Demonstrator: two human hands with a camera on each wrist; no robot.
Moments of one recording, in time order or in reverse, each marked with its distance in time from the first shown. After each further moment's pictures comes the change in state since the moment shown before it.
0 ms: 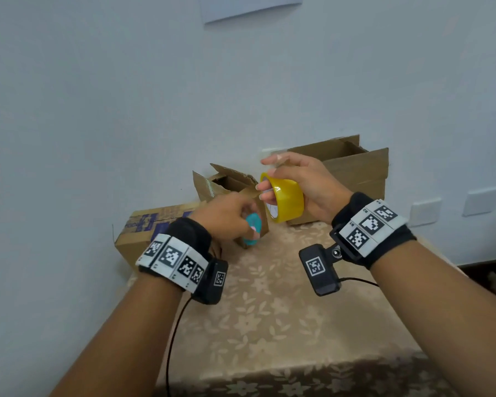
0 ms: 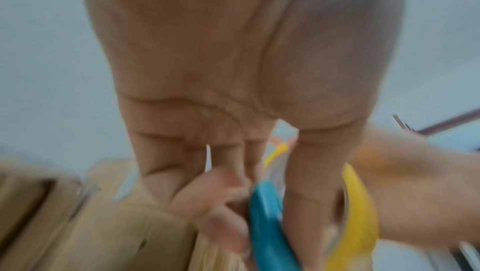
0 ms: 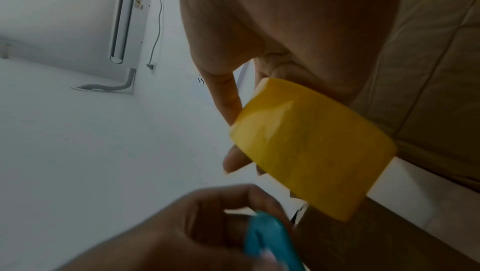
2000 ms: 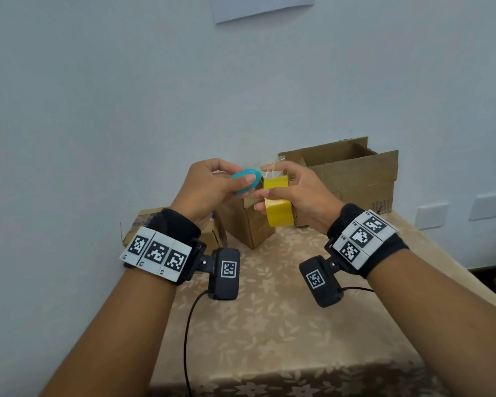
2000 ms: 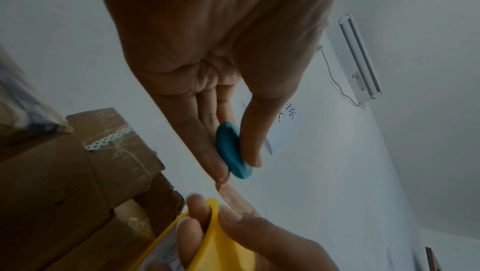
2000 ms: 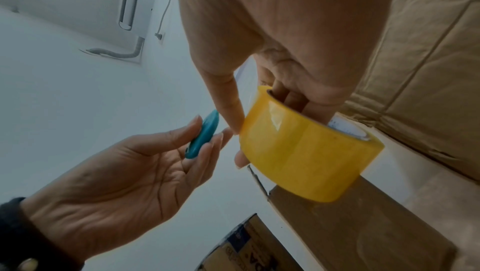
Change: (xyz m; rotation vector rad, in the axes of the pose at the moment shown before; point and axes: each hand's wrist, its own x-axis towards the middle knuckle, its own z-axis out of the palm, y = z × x) left_hand -0.009 -0.010 -0.024 -1.003 0.457 0.014; right_hand 0.007 0.024 0.014 -0.139 -0.009 -0.022
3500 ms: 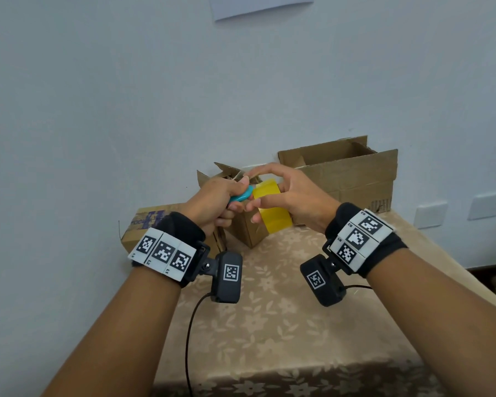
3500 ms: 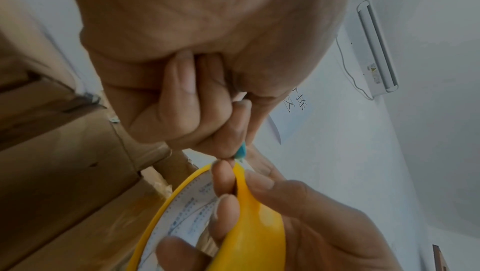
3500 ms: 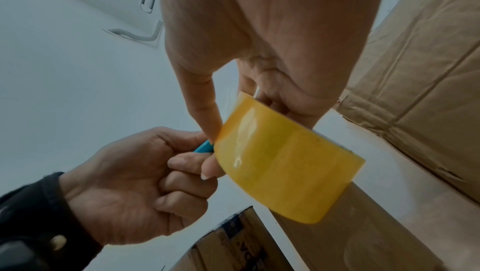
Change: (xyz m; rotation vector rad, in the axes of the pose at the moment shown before) left_hand -0.005 -0.005 0.004 0.079 -0.270 -0.295; right_hand -0.007 -0.006 0.004 -0.147 -0.205 -0.053
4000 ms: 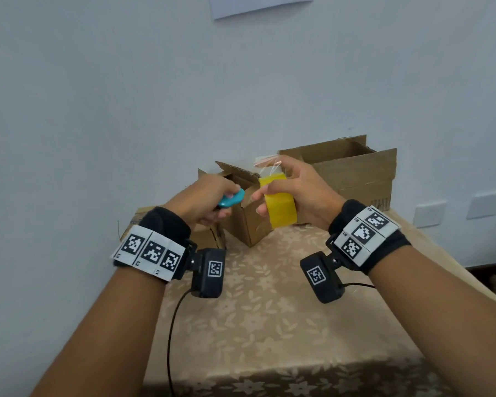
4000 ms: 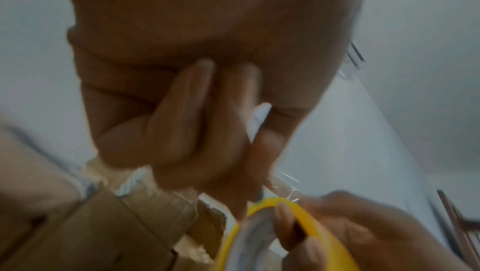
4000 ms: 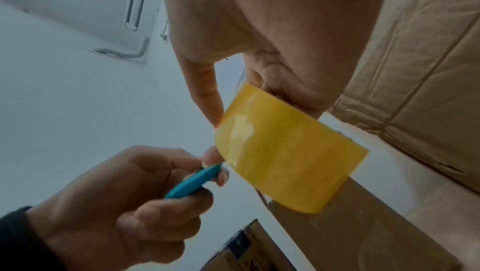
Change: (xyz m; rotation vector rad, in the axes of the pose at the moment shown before) left_hand -0.002 0.006 -0.013 0.267 0.108 -0.088; right_hand 0.000 -0.002 -0.006 0.170 0.109 0.030
